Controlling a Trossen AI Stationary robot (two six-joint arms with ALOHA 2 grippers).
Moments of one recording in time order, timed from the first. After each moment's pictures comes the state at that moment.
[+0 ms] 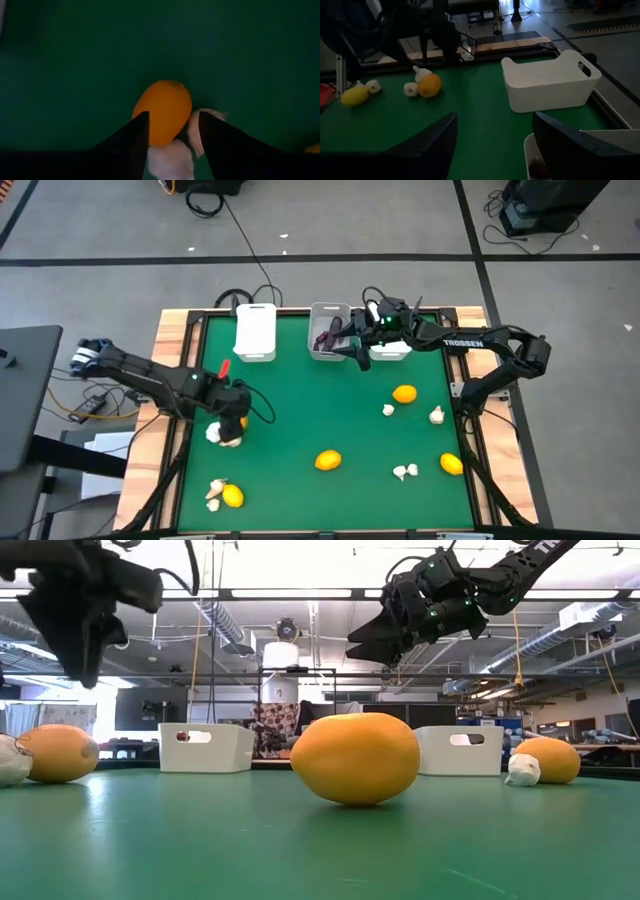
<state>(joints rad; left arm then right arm) -0.25 1.13 0.88 -1.11 -0.08 -0.61 -0.50 1.48 0.85 0.30 -0.52 -0.04</state>
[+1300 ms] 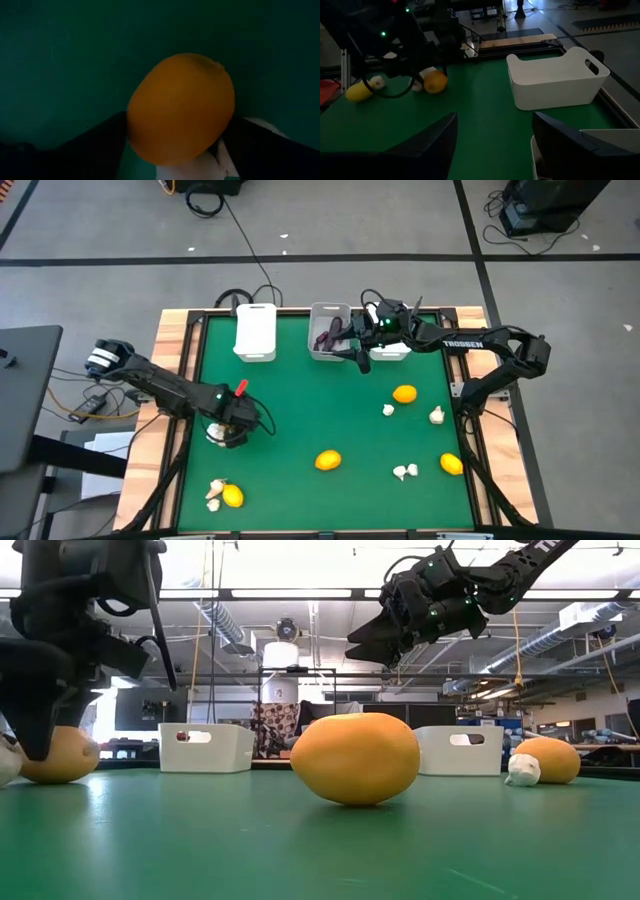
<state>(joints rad) -0.29 1.34 0.71 -0.98 -0.09 -0.71 -0.49 1.48 0.85 0.28 -0.52 -0.04</state>
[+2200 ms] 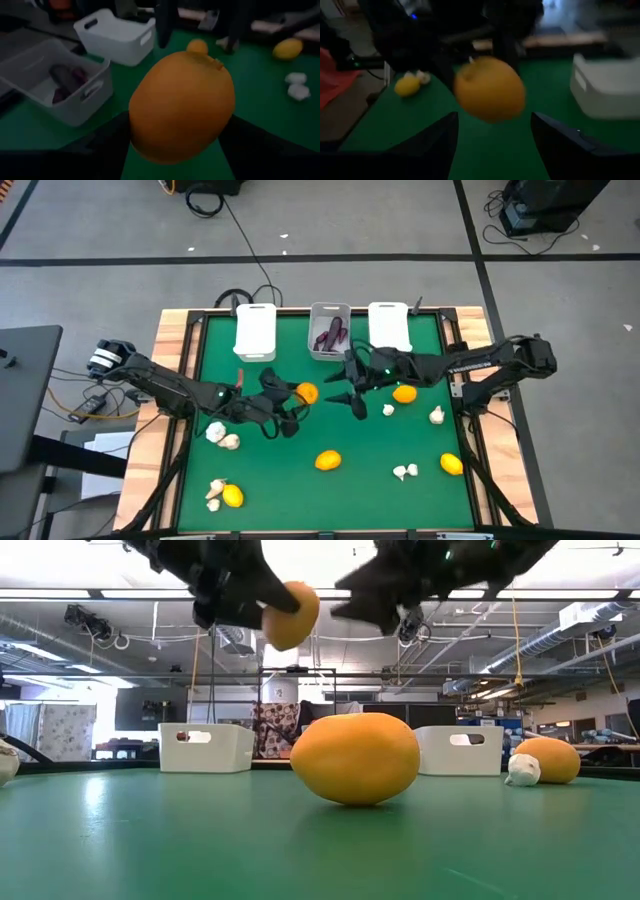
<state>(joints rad) -0.29 1.35 0.83 0.01 -0.65 -0.37 -0.05 1.43 0.86 0.26 -0.17 0.07</state>
